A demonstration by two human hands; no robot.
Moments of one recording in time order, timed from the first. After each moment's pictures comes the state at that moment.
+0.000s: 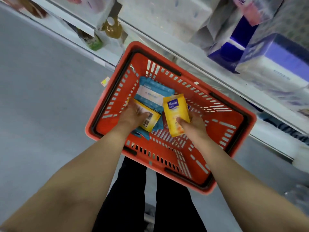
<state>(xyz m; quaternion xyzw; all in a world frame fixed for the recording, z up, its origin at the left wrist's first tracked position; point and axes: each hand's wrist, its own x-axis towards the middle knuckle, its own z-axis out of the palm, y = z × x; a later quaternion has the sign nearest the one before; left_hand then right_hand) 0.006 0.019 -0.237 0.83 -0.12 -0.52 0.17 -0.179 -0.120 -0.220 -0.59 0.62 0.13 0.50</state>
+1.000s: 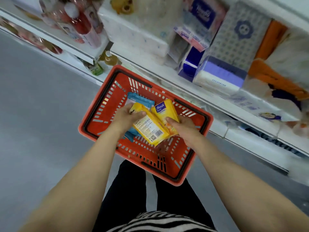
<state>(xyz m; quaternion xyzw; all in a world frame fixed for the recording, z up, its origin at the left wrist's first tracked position) -0.046 -0.018 -0.115 0.74 -0.04 -0.51 0.45 -0.221 -0.161 -0.136 -0.51 0.54 0.09 0.66</state>
